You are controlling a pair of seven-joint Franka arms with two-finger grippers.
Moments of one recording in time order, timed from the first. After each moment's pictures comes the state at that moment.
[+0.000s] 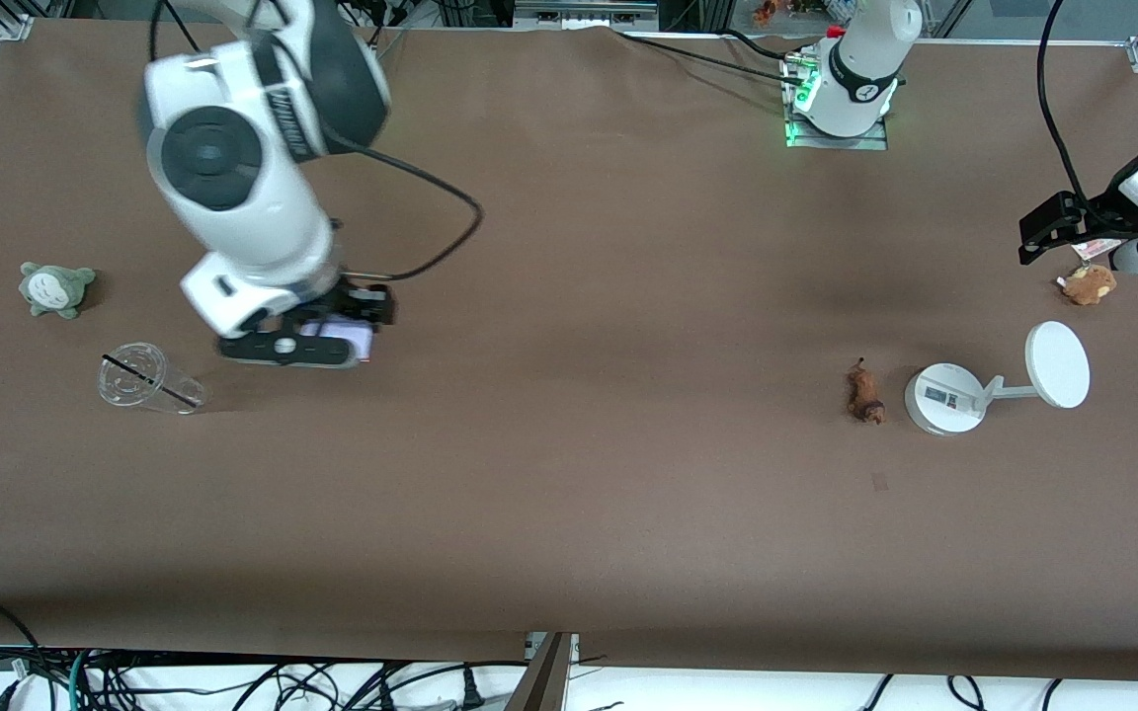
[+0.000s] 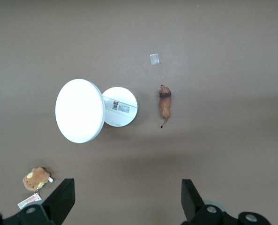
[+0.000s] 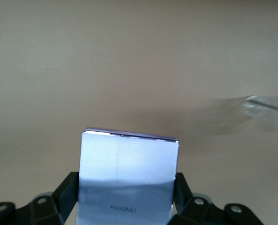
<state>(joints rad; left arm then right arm) 0.09 -0.05 -0.07 -1.74 0.06 1.68 0.08 0.65 0.38 -0.31 -1.35 0.01 1.64 0.35</state>
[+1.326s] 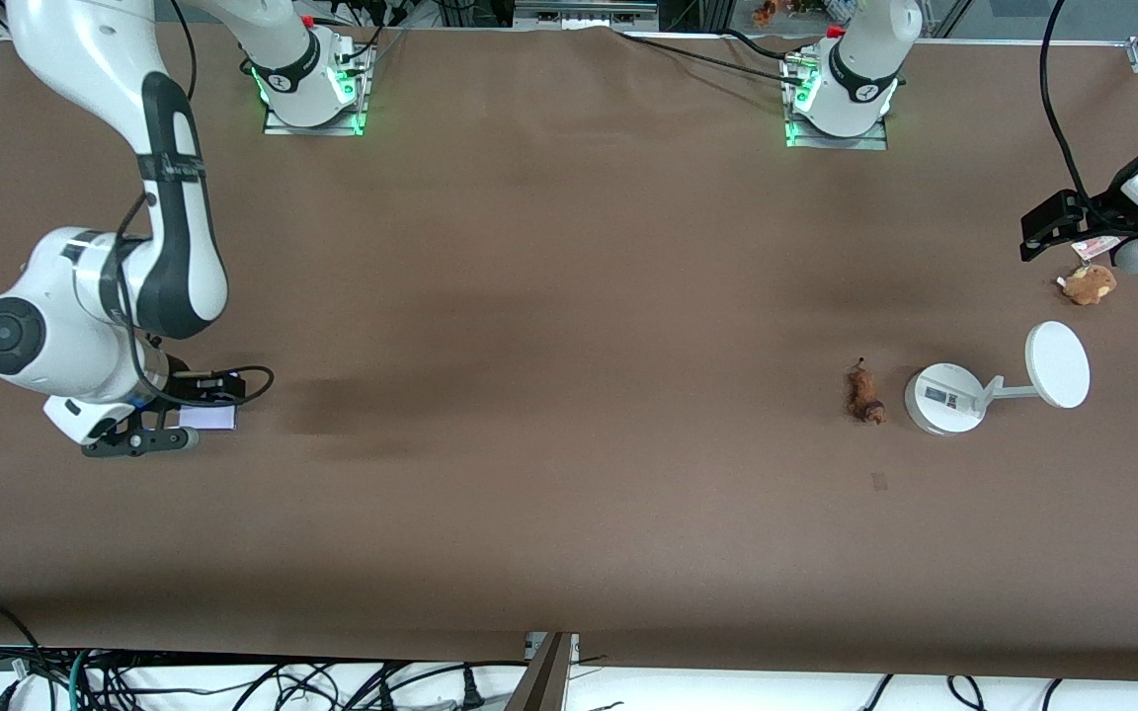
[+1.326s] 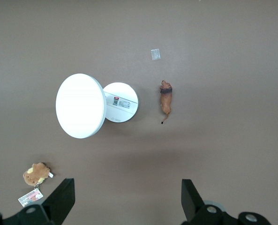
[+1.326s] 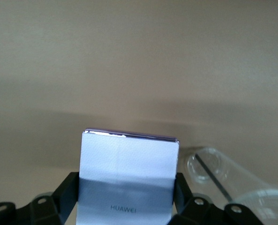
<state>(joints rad) 0.09 -0.05 -0.07 -1.73 0.06 1.67 0.08 0.49 0.57 -0.55 -1.69 0.28 2.13 -0.27</state>
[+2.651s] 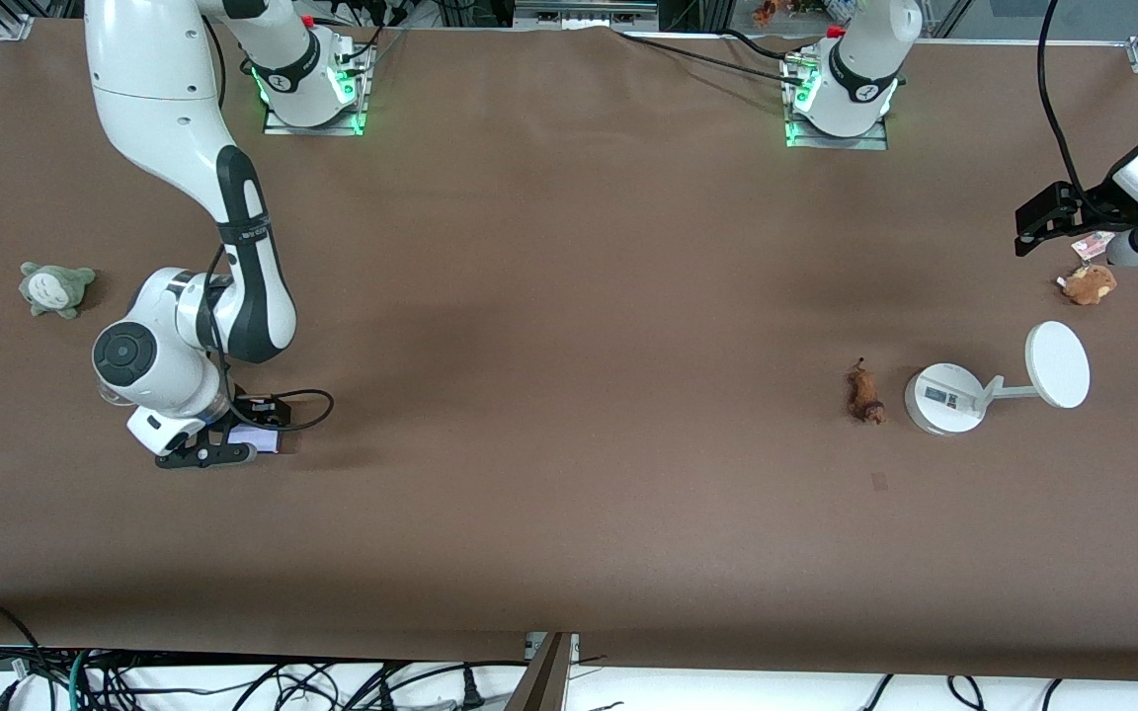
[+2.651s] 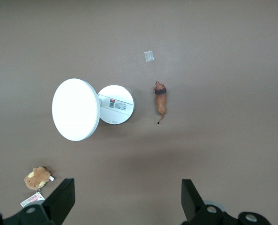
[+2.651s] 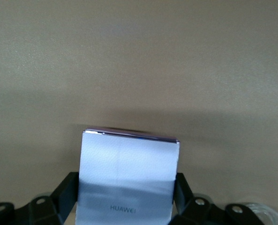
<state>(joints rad) 0.09 -0.05 -0.08 -1.70 0.06 1.65 0.10 0.49 0.72 -0.49 -1.76 0.36 2.42 -0.28</state>
